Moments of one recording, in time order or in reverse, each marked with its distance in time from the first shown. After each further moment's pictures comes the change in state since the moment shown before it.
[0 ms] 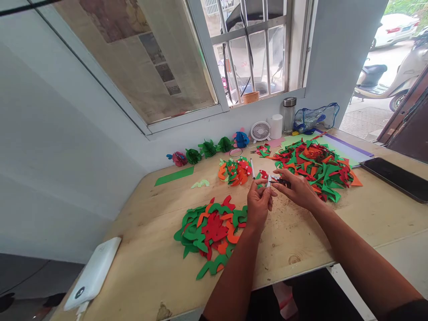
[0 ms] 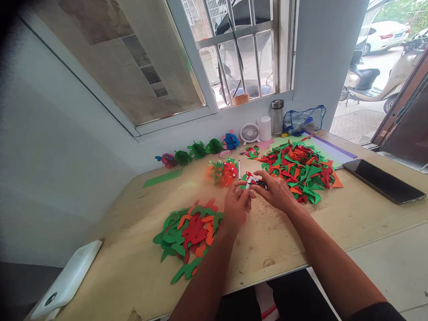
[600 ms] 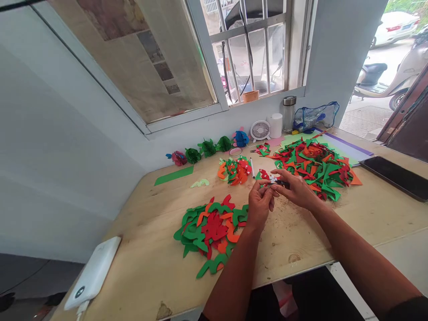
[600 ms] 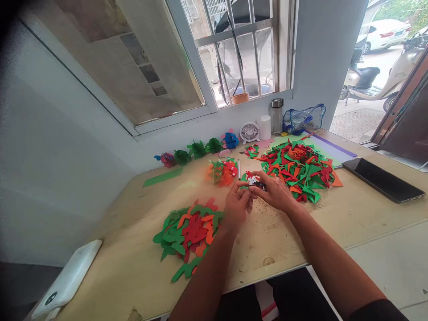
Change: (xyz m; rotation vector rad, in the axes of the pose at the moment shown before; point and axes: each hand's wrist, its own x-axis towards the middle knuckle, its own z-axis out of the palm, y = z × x) left_hand -0.001 -0.001 0.001 -0.029 -0.056 -0.026; right_hand 0.001 0.002 0.001 0.087 -0.083 -0.021
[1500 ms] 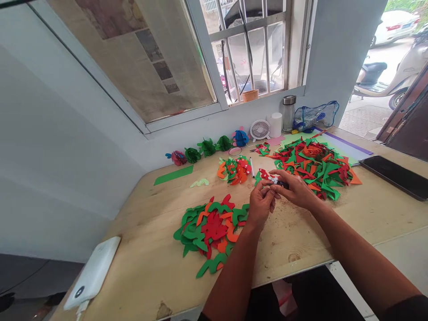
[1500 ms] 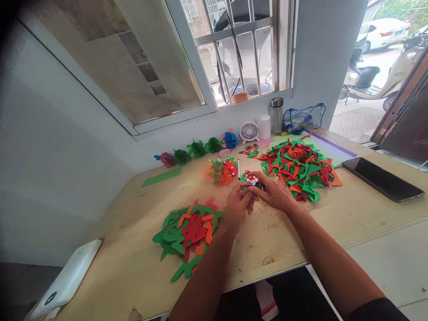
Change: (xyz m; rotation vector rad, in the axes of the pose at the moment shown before) left_hand -0.001 0.002 0.001 0.024 -0.055 -0.077; right_hand 0.000 -0.001 0.000 0.007 -0.036 -0.037
